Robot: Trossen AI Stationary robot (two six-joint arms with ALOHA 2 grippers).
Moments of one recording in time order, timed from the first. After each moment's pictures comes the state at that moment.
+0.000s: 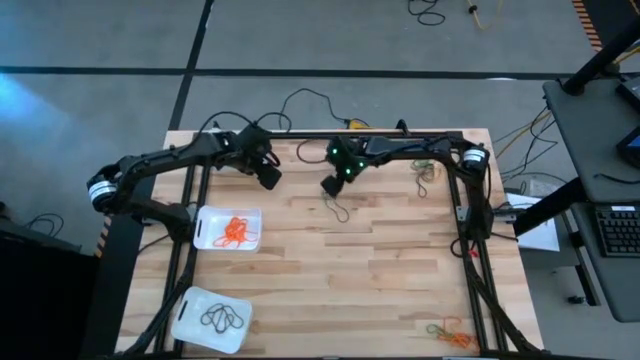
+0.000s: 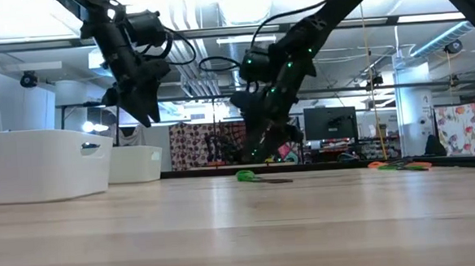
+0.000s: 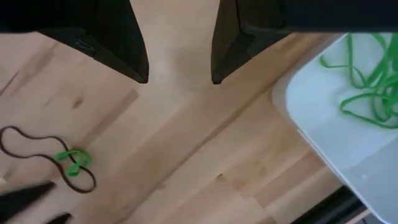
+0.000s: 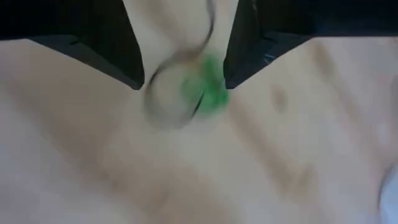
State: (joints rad) left arm 0.55 1.33 0.98 -0.72 -0.03 -0.30; right arm -0.42 2.01 1.41 -0.48 -0.24 0.38
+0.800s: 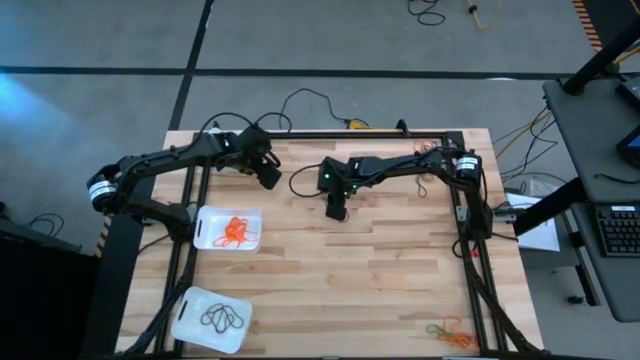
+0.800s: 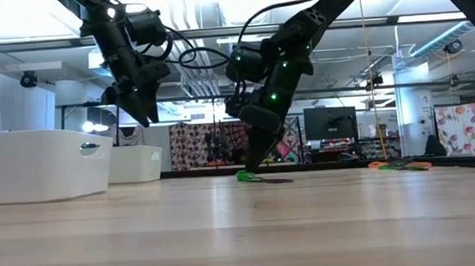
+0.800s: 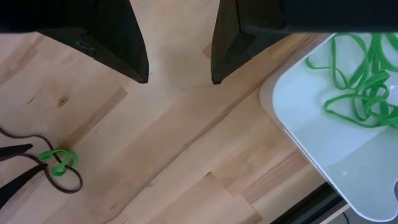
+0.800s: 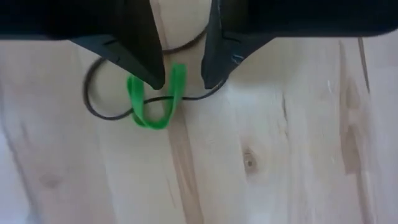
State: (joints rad) left arm 0.53 1.33 0.98 -0.73 -0.09 -0.31; right arm -0.27 2.04 1.38 -0.45 -0.08 -0.08
